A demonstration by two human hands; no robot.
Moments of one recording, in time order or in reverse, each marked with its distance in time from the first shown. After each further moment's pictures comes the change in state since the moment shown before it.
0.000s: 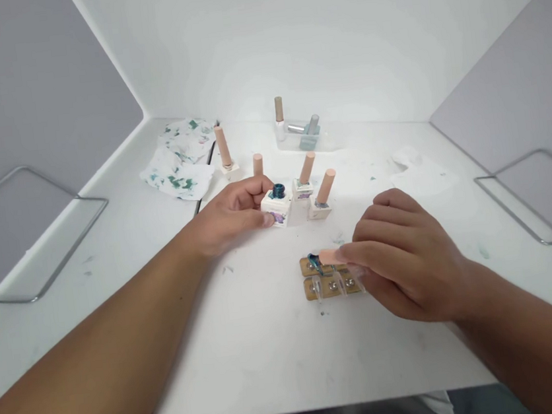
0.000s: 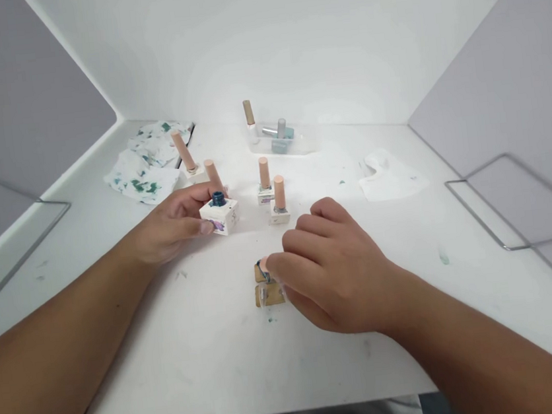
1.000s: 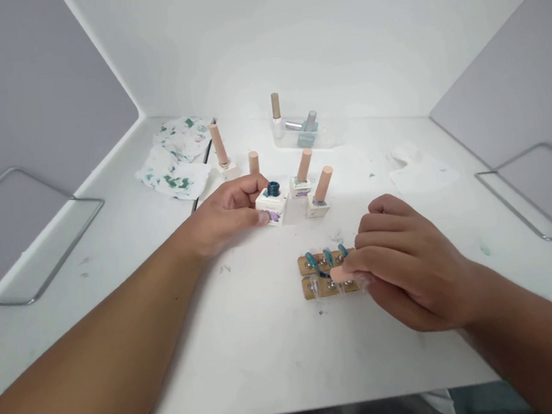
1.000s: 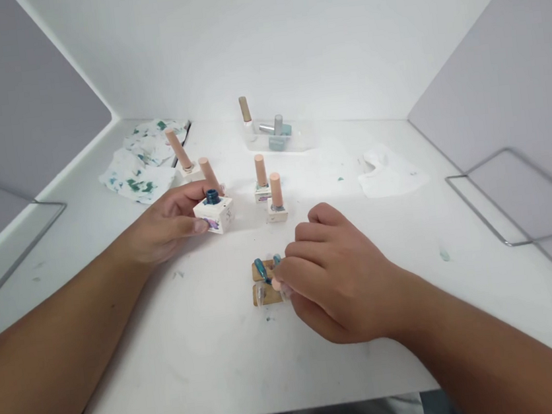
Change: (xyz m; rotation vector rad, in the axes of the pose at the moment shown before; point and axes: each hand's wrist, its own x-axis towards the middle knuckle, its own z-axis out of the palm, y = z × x) left_hand 0.001 -0.001 0.000 -0.047 0.012 0.005; right_hand -0.009 -0.001 -0.002 0.160 -0.058 0.022
